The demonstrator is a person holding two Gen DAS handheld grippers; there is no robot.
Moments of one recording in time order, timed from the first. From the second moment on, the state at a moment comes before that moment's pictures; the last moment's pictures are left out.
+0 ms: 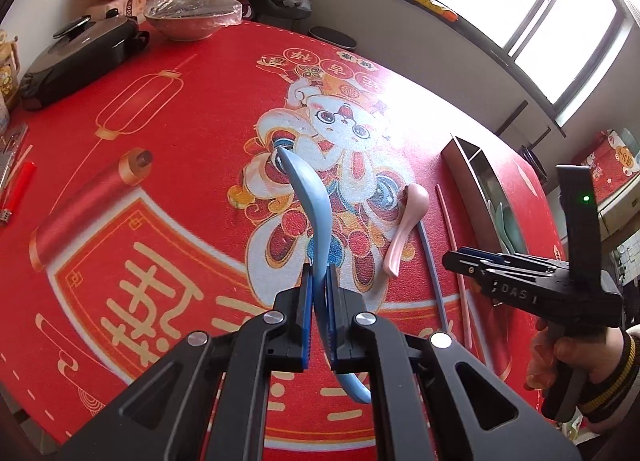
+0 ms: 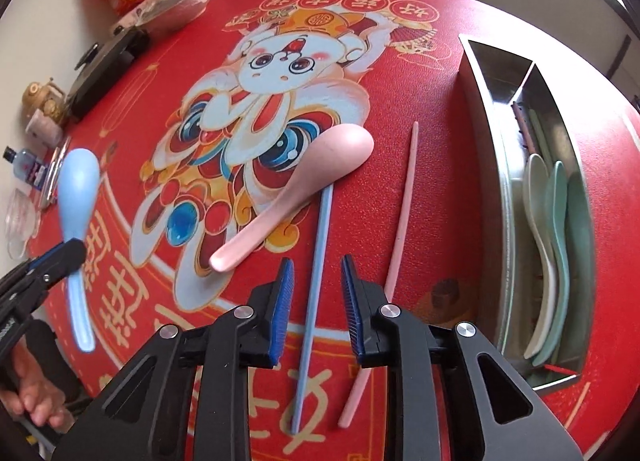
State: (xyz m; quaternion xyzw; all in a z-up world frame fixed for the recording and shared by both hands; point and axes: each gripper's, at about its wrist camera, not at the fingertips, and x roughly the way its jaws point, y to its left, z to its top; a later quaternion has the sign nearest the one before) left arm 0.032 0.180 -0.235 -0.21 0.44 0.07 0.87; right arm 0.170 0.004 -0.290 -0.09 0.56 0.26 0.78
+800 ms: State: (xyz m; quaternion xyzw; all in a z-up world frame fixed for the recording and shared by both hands) left arm 0.034 0.196 -0.231 -0.18 0.45 0.02 0.87; right arm 0.158 0.023 -0.312 -0.10 0.55 0.21 0.81
